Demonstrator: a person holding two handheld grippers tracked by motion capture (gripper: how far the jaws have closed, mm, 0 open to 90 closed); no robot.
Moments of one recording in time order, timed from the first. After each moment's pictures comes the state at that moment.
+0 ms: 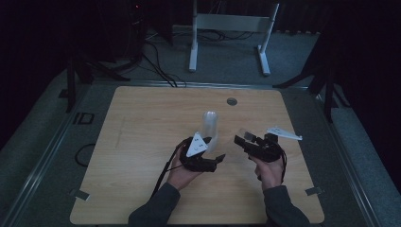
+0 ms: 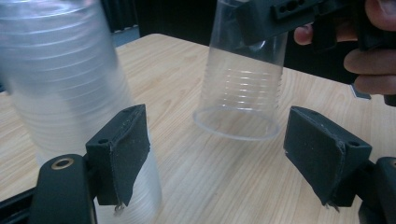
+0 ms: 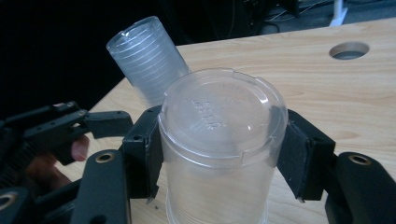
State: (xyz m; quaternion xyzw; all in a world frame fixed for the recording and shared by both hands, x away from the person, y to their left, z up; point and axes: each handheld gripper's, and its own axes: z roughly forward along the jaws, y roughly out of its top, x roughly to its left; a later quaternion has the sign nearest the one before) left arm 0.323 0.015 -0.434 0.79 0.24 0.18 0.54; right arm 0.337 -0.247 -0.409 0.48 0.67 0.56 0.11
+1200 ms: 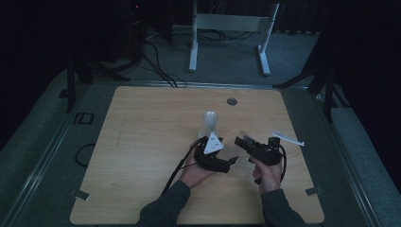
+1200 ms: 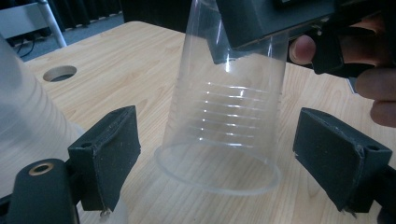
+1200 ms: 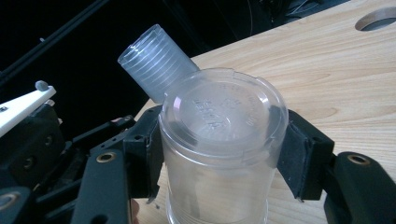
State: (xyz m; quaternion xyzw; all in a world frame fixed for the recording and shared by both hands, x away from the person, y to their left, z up) left arm 0.336 -0.027 -0.443 0.80 0.24 0.16 0.52; right arm 0.335 -0.256 -0.428 0.50 0.61 0.61 0.02
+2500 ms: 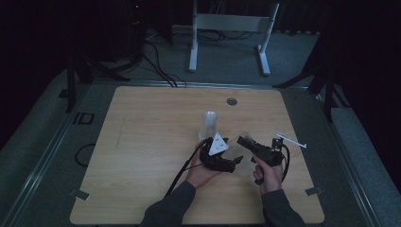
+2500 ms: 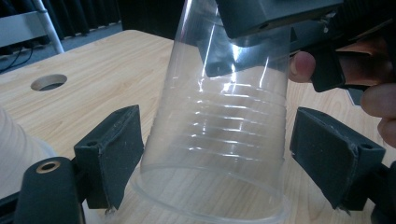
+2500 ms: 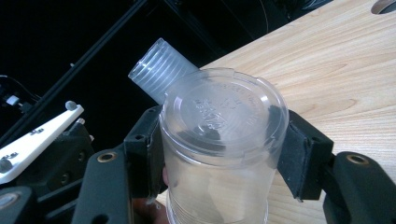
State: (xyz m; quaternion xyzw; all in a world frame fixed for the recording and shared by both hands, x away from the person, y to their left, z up) left arm 0.337 -0.042 -0.450 0.79 0.24 0.16 0.54; right arm 0.338 -0.267 -0.437 0.52 0.57 0.64 -0.03
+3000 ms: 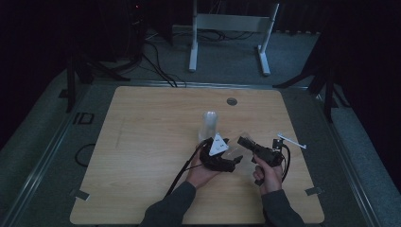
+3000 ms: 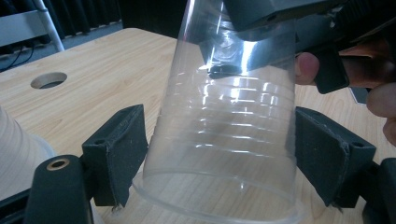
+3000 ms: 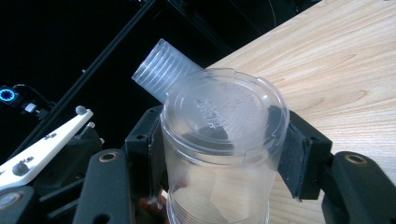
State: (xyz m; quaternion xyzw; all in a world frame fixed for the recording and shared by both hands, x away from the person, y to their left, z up) left arm 0.338 -0.042 -0.453 0.79 0.24 0.16 0.54; right arm 0.339 -0.270 -0.443 0.52 0.55 0.65 -0.06
